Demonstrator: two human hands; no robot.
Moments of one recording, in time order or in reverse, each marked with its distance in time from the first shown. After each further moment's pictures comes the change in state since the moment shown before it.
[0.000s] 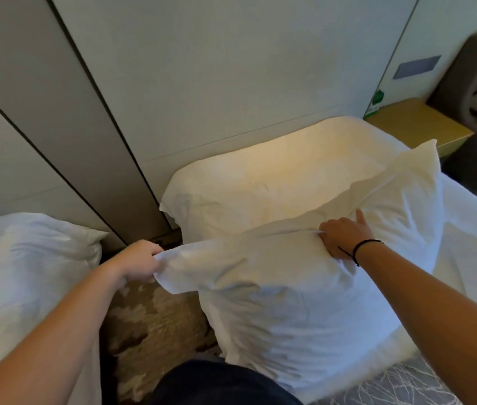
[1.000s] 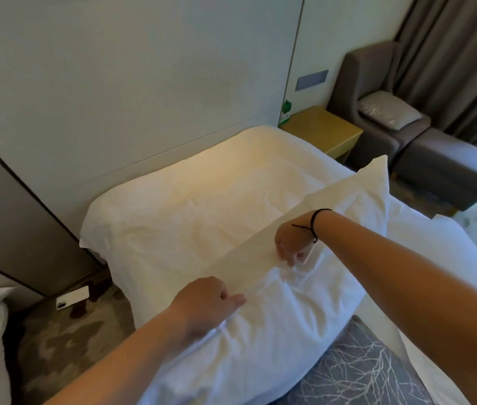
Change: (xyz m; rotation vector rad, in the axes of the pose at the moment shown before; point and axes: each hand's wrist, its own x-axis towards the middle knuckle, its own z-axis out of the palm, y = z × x) left_hand -0.021 0.201 0.171 0.309 -0.078 0.501; right_hand -0.049 0.068 -0.064 0.147 -0.571 -0.123
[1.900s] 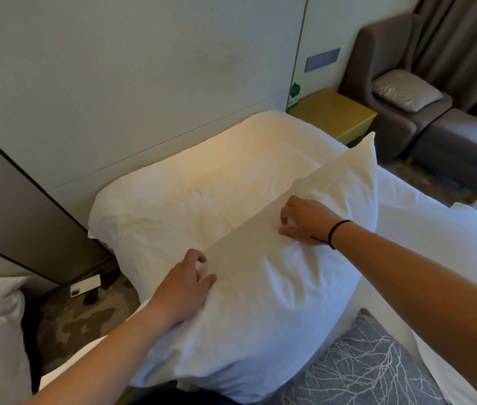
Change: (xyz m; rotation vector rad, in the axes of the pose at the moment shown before) left_hand 0.006 -0.030 -0.004 -0.298 0.218 -0.096; right_hand 0.038 0.057 0.041 0.009 0.691 -0.036
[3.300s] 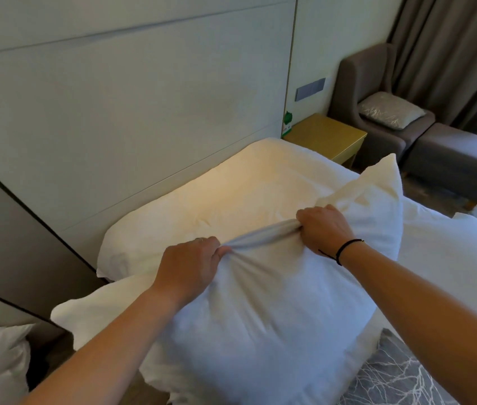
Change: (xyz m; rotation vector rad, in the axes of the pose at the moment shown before) left_hand 0.042 0.030 -0.085 0.562 0.423 0.597; right_hand 0.005 -0.030 -0.035 -0.135 0.302 0.213
